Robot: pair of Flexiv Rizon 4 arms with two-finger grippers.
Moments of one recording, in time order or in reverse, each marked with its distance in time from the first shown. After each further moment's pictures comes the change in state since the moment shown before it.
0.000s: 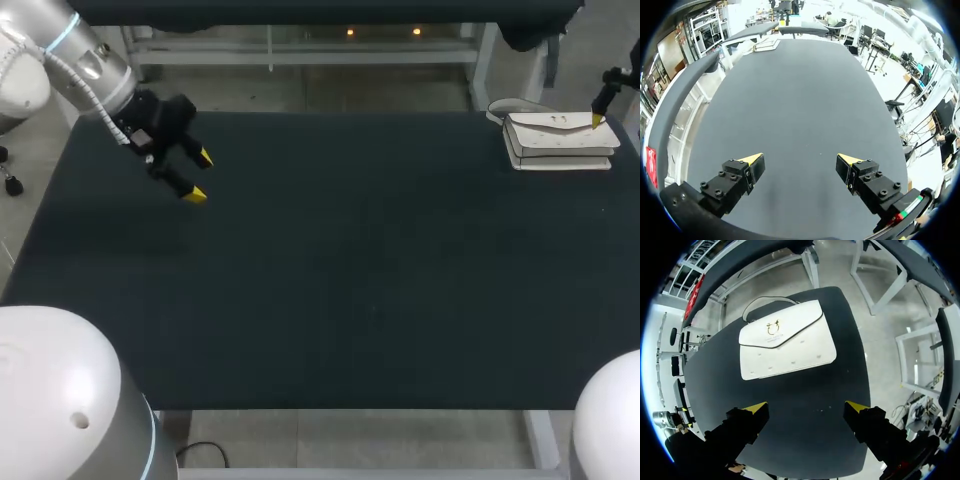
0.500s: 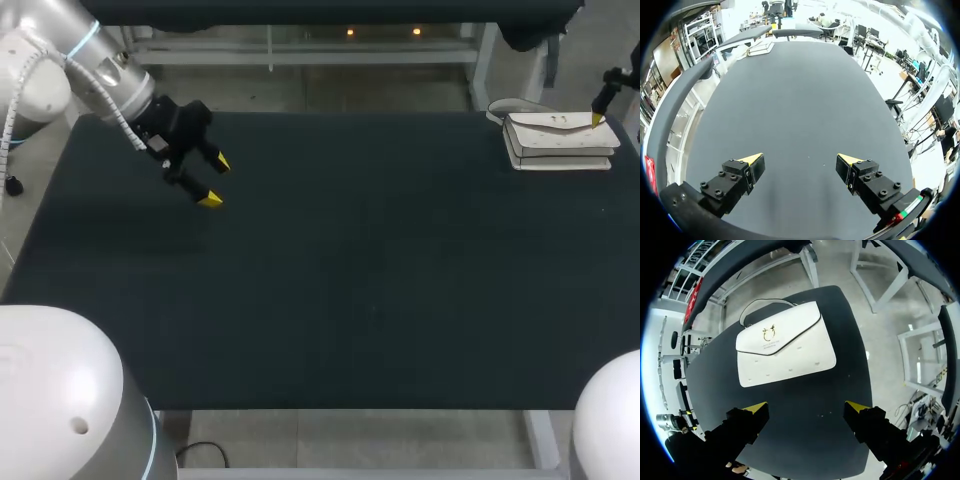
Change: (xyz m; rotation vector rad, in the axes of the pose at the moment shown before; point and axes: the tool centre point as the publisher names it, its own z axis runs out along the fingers) left arm -0.004 -0.016 0.023 0.039 0.018 0.044; right arm -0.004 0.012 0.009 0.012 0.026 0.021
